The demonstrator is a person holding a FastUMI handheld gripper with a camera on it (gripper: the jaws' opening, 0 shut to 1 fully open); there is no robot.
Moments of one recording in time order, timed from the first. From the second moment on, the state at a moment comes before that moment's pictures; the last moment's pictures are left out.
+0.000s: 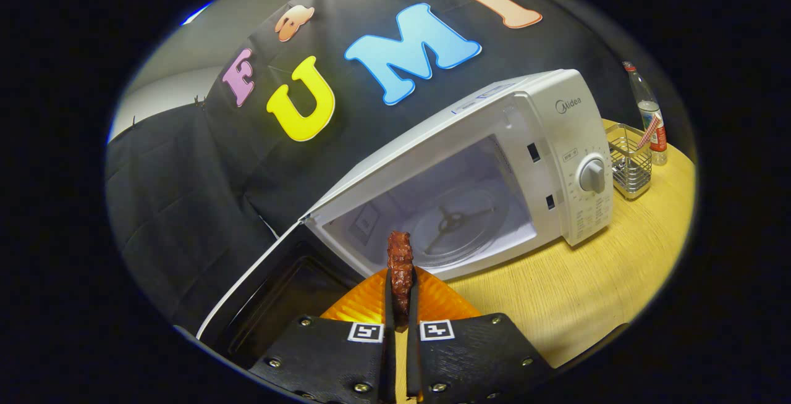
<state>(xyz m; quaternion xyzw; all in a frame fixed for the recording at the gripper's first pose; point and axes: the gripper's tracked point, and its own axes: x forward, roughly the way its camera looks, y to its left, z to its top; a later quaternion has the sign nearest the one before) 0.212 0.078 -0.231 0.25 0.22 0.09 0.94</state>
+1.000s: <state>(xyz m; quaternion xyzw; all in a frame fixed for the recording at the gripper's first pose) 0.305 0.078 -0.327 0.33 0.24 0.02 0.91</state>
